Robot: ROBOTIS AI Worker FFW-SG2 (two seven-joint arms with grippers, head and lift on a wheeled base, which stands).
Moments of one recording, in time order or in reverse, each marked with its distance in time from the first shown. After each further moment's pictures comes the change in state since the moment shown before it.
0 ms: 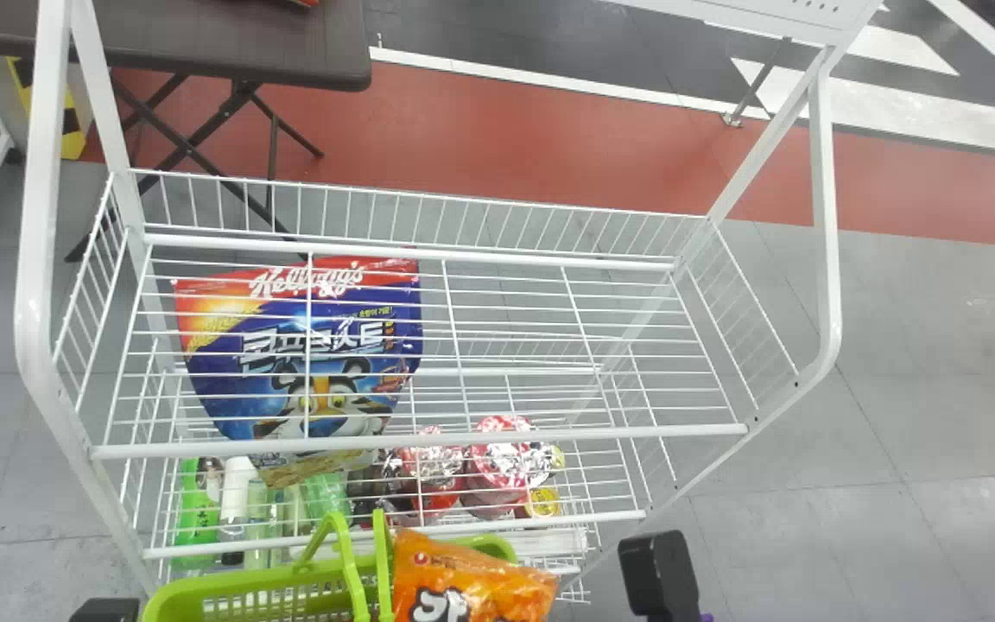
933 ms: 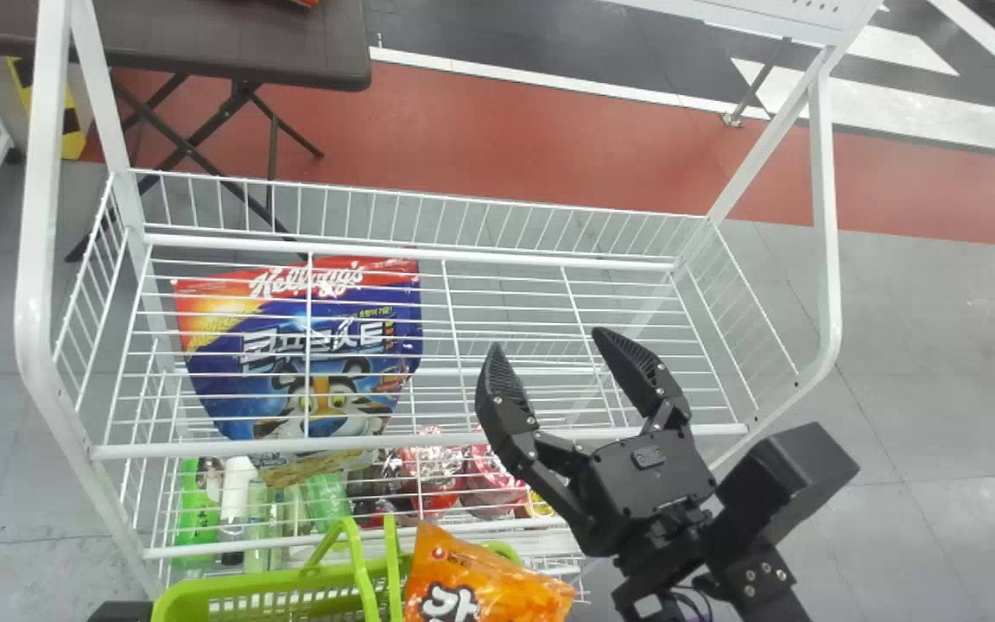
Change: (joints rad) left arm 0.002 0.001 -0.018 0.007 -0.008 -0.017 0.006; right arm 0.026 0.038 0.173 0.101 0.187 -1.212 -0.327
